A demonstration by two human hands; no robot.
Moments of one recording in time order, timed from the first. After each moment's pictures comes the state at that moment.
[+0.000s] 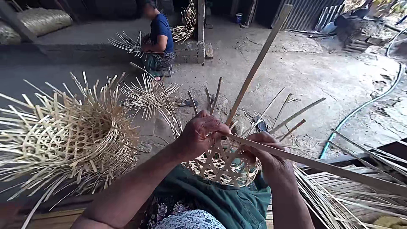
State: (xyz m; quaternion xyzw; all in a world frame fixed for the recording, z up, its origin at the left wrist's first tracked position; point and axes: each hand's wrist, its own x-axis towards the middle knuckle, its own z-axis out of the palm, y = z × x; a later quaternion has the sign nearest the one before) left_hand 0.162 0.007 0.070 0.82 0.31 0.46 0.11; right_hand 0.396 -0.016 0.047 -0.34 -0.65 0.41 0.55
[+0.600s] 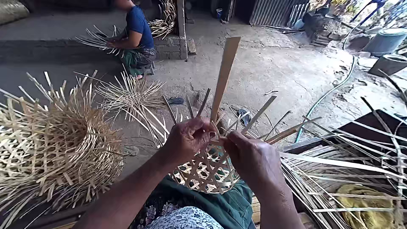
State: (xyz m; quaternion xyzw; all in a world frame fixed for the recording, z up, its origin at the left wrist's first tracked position) left_hand 0.184 -0.008 0.067 0.75 0.33 0.52 0.23; right_hand 0.385 -0.045 0.084 -0.54 -0.78 -0.05 0.32
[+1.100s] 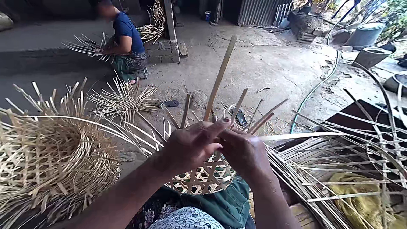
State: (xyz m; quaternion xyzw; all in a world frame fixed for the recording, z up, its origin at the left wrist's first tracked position) left_hand 0.198 -0.016 0.078 0.86 0.28 0.43 -0.02; right_hand 0.391 -0.038 0.073 -0.50 -0.77 0.00 0.39
